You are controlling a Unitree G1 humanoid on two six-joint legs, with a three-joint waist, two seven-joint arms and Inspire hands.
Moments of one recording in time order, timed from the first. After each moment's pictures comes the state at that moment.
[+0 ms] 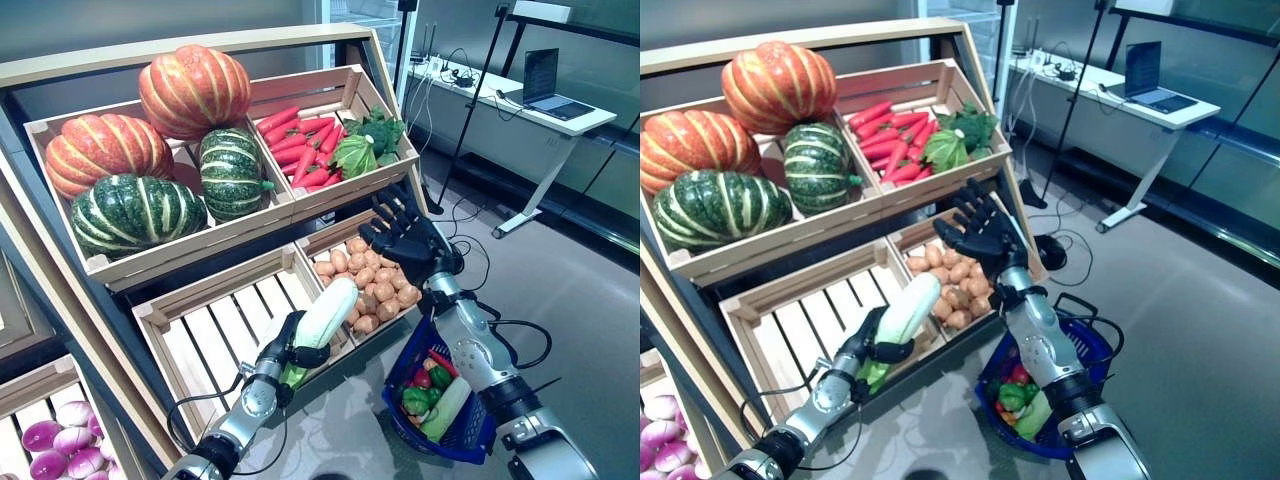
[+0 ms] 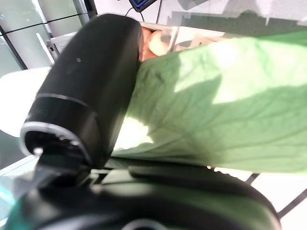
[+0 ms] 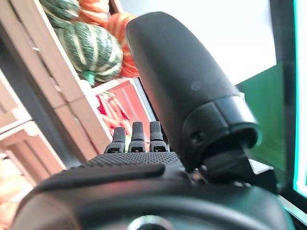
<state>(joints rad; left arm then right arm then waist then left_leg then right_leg) -0.22 0.31 -0.45 0.77 0.07 -0.31 0.27 -0.42 -0.30 0.31 0.29 0.87 -0.10 0.03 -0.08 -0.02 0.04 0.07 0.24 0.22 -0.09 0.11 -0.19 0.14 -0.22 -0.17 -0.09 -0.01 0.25</state>
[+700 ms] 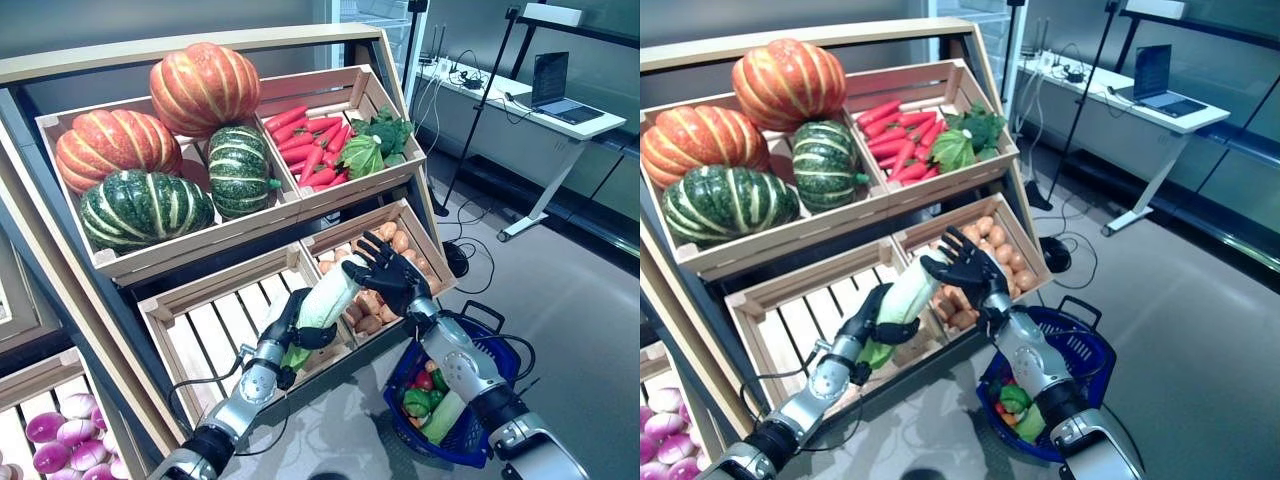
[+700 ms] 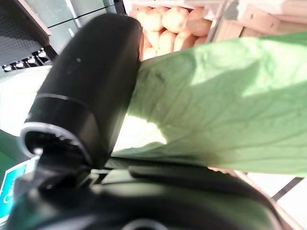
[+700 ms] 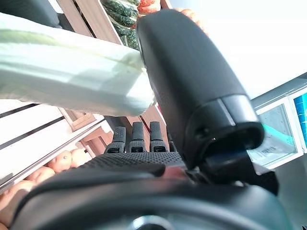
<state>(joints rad) -0.23 0.38 -0.47 0.60 0.04 -0.31 0.27 -0.40 -0.26 0.36 0.40 0.87 0.00 0.04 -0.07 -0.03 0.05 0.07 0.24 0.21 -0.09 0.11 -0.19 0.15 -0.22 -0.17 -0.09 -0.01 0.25</state>
